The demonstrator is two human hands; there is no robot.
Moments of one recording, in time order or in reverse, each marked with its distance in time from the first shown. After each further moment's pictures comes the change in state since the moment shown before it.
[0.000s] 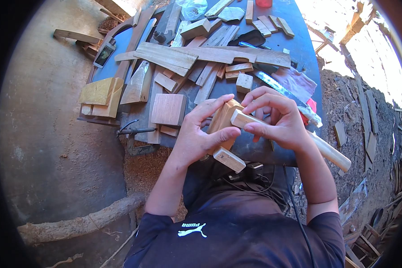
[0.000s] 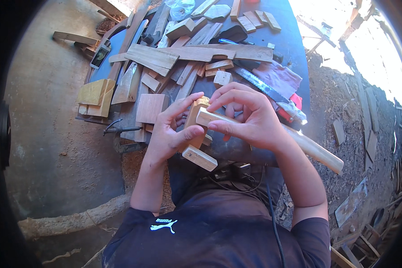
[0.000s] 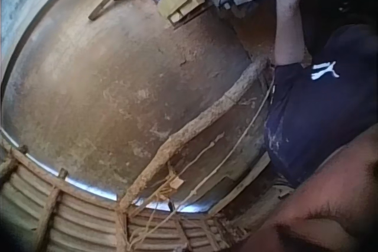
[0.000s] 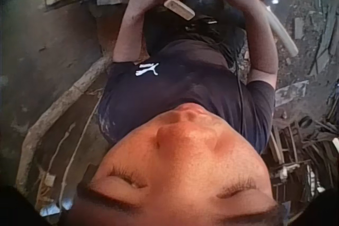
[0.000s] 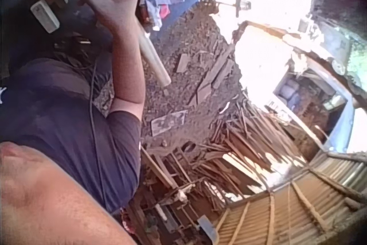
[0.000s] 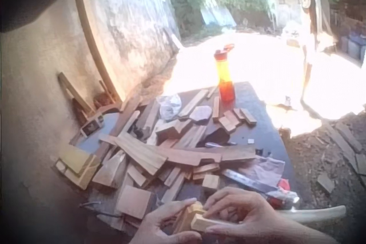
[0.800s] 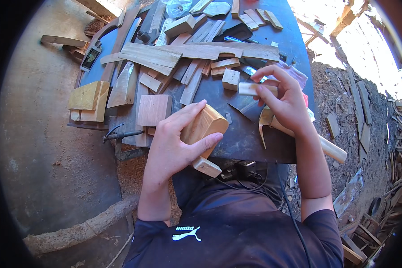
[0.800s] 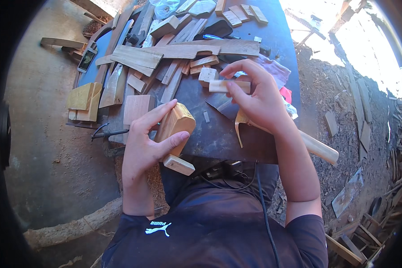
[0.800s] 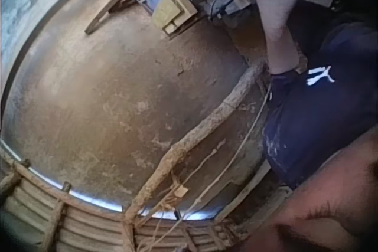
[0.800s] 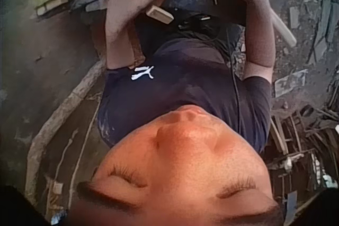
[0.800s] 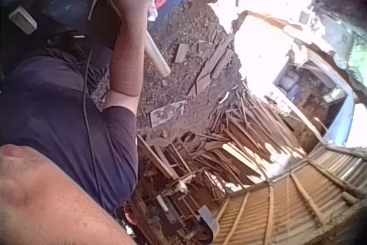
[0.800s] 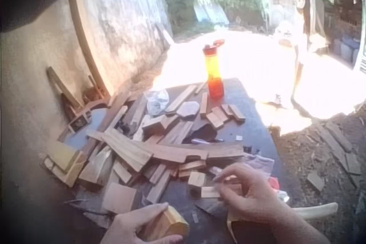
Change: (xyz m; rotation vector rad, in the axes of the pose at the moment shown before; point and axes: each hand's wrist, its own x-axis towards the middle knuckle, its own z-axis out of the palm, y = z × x) left_hand -0.013 0.029 -0.009 0.515 0.049 0.028; right_hand 0.007 0.005 -0.034 -0.281 0.278 0.042
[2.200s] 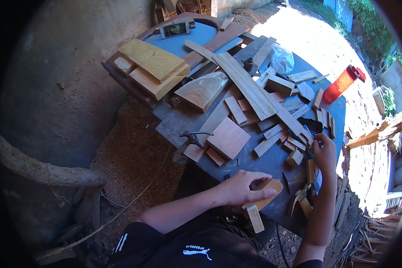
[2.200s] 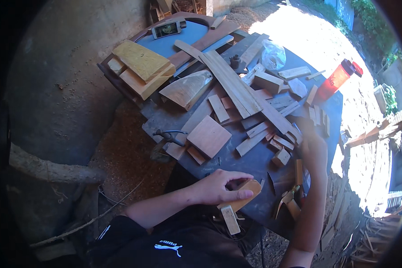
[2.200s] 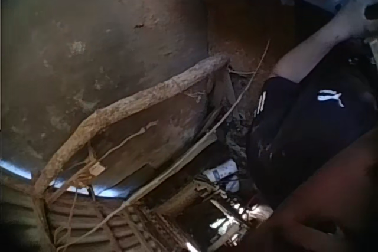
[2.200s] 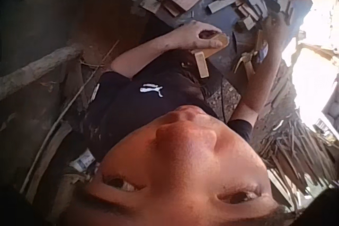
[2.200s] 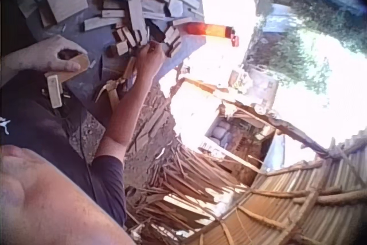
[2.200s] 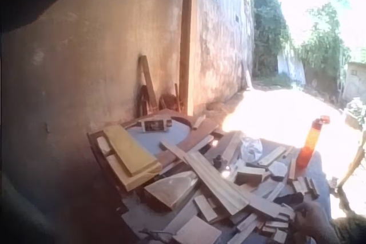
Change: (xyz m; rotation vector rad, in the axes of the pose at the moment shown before) left_hand -0.017 -0.075 0.028 -0.647 -0.220 -0.155; right_hand 0.122 0.014 -0.007 -1.209 -0.066 -0.157
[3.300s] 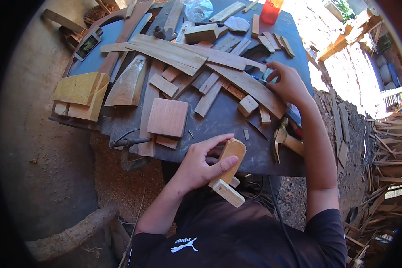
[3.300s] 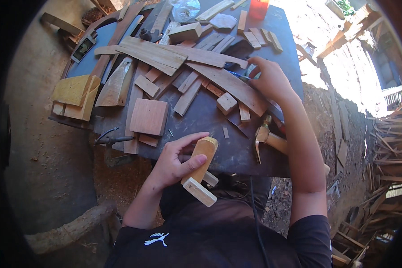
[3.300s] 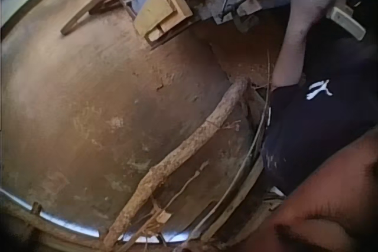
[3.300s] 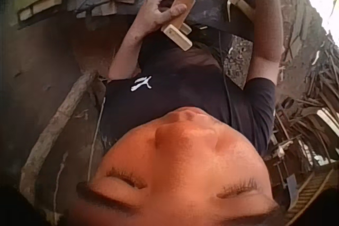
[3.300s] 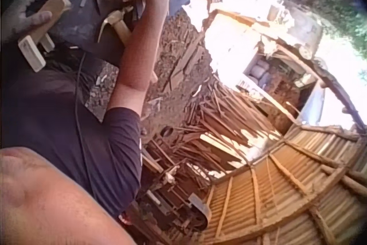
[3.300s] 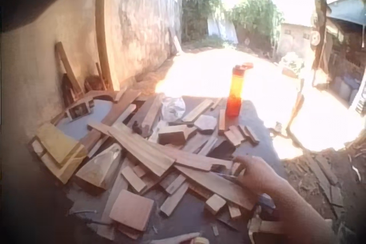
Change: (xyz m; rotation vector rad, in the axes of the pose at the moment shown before) left_hand -0.008 0.003 0.002 -0.047 -0.018 0.017; right_hand -0.017 -0.001 -0.007 0.238 -0.185 0.195
